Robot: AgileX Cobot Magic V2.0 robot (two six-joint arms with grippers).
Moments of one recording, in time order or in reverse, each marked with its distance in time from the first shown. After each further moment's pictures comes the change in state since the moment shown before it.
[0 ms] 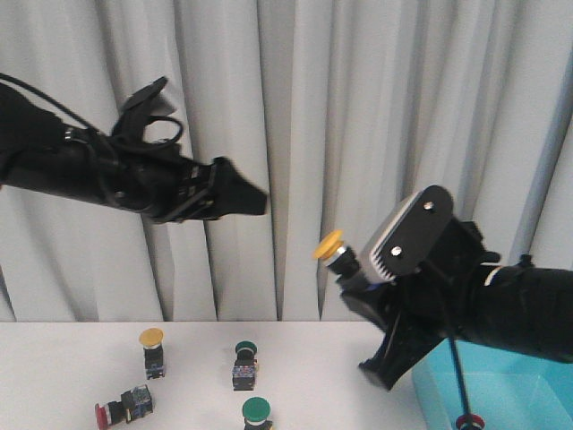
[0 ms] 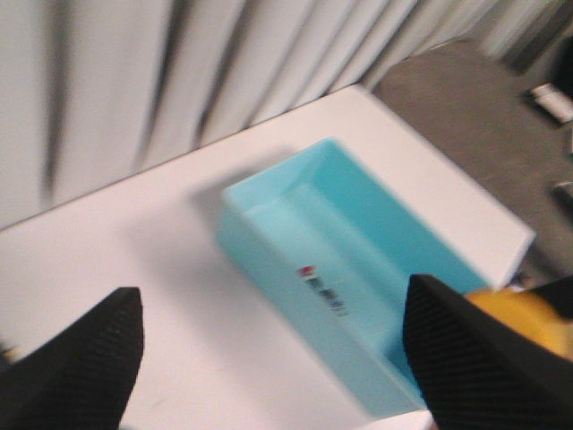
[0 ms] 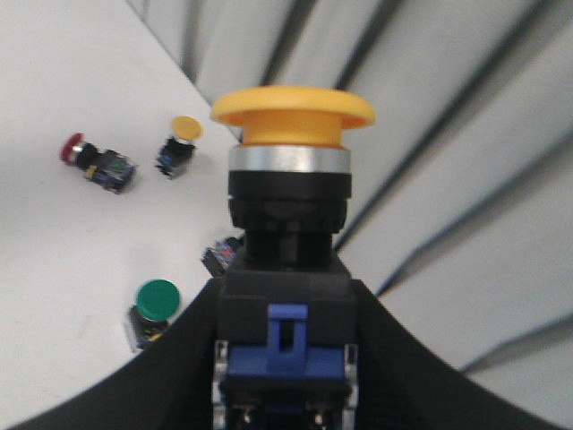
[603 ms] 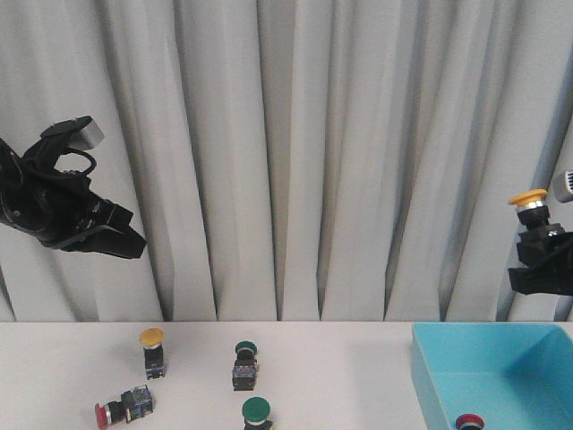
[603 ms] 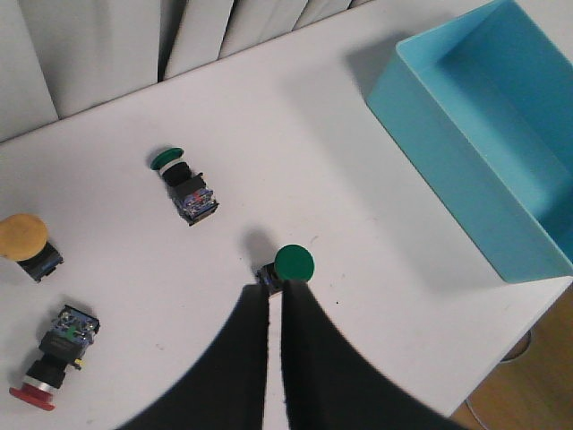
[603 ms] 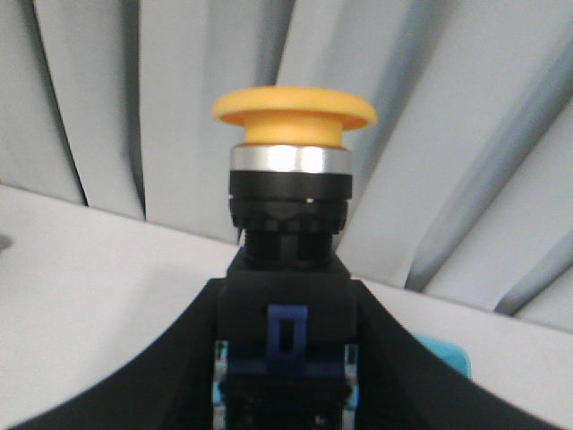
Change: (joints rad) left arm 0.204 -0.003 0.000 0.171 0.254 0.034; right arm -0.480 -0.002 0.000 0.001 -0.010 0.275
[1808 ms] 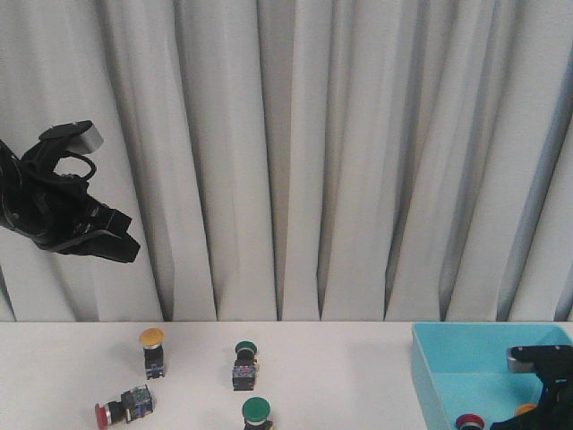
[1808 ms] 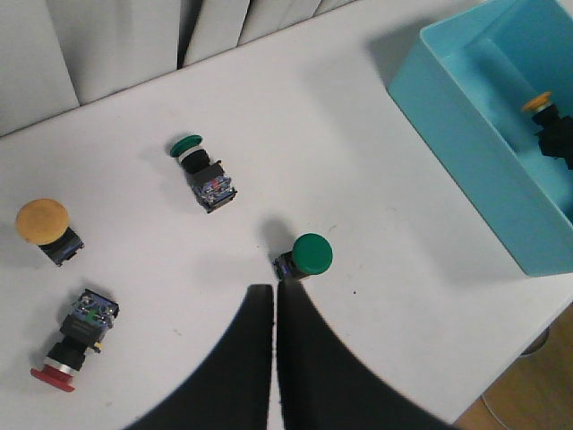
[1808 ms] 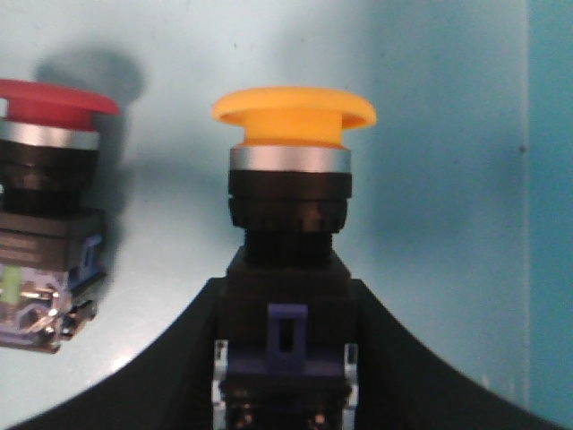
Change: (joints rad) left arm 0.000 0.000 0.000 0.046 0.001 -0.020; right arm -0.027 0.580 -0.002 -0.688 0.205 0.812
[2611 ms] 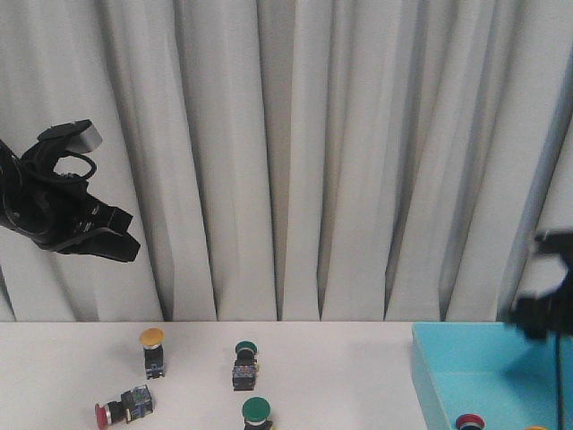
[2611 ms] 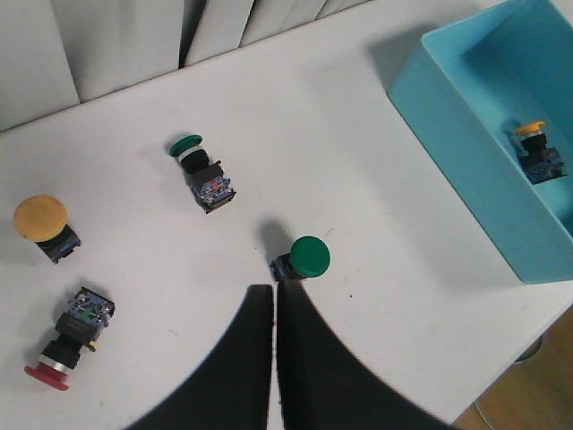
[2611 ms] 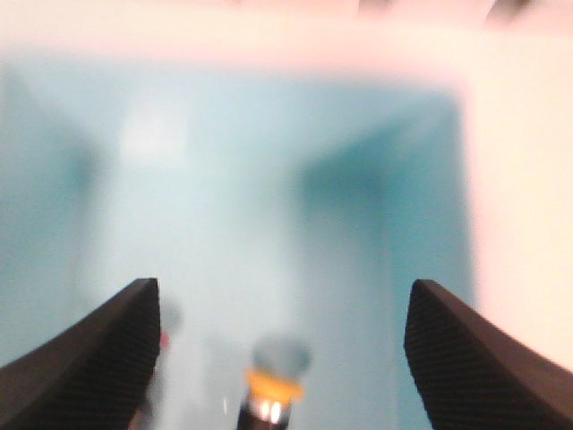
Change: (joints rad) left arm 0.000 0.000 0.000 -0.001 -0.003 -0.022; right arm 0.000 -0.250 -0.167 0.027 -0.051 -0.068
